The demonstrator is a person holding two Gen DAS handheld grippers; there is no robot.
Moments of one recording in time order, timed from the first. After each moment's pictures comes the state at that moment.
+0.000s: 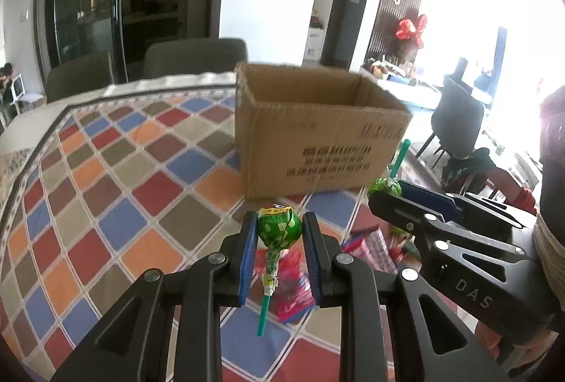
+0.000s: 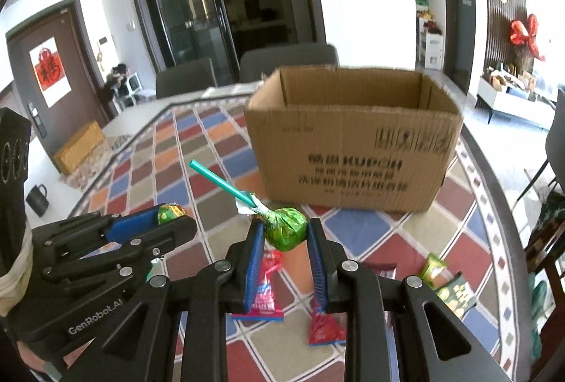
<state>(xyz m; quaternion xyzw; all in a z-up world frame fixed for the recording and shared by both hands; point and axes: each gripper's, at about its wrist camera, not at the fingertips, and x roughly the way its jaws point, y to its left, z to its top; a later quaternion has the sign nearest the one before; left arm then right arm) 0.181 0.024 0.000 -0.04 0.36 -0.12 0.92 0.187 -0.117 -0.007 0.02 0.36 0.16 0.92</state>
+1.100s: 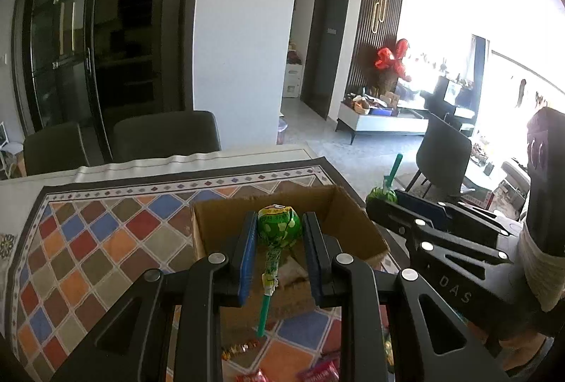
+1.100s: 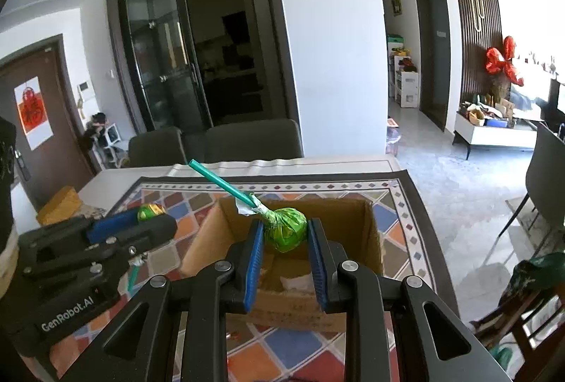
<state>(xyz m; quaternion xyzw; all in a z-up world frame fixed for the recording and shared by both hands) 0.304 -0.025 0.101 -0.02 0.30 -0.15 0.94 0.288 -0.170 0.093 0.03 0.29 0.11 0.95</state>
